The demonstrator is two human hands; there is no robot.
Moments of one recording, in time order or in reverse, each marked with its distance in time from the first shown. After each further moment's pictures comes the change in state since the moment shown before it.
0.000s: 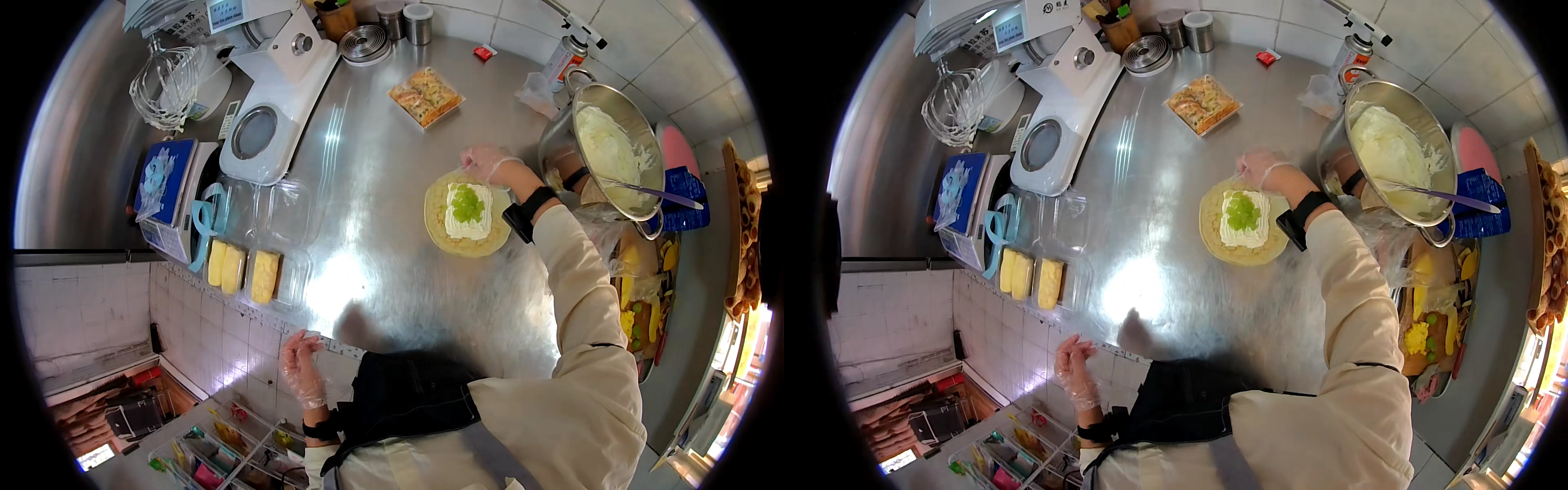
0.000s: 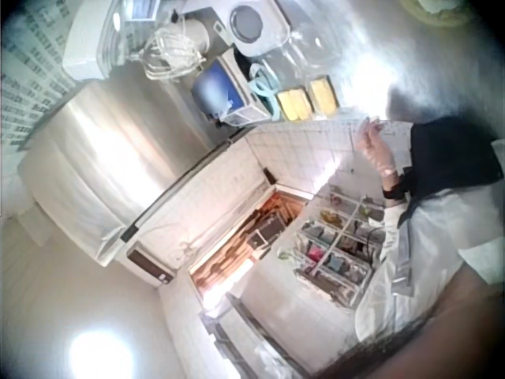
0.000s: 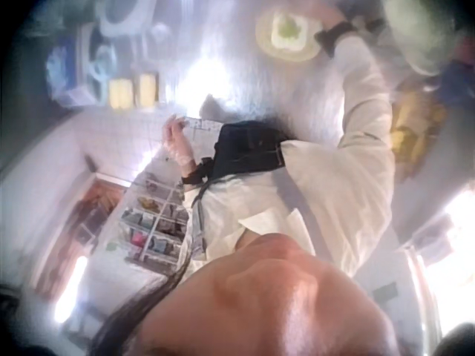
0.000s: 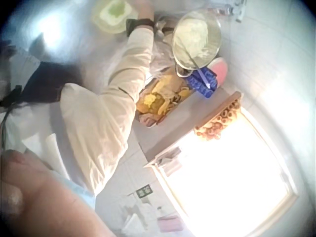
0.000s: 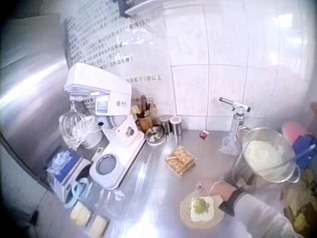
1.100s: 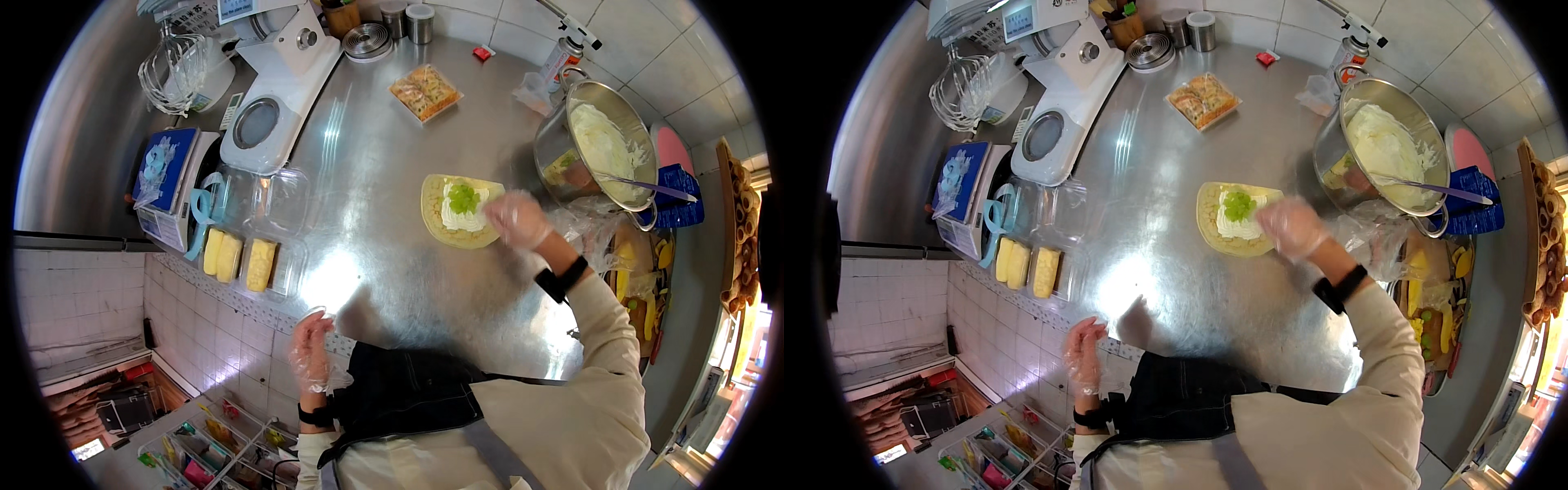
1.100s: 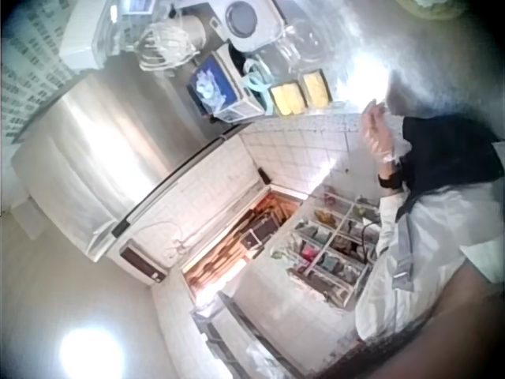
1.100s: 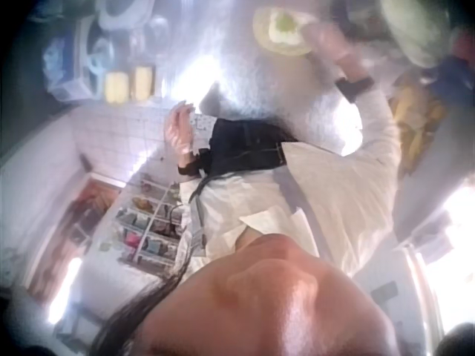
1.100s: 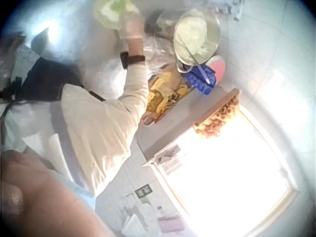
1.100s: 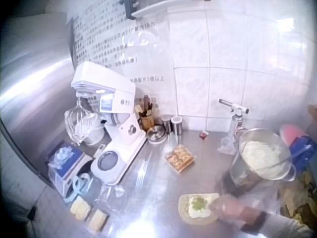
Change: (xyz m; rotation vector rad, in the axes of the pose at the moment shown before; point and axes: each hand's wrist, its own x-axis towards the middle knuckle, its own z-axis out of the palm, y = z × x) left_hand 0.000 -0.006 0.012 0.097 -0.267 0.115; right_hand -0.145 -0.027 0.017 -0.083 0.242 -0.310
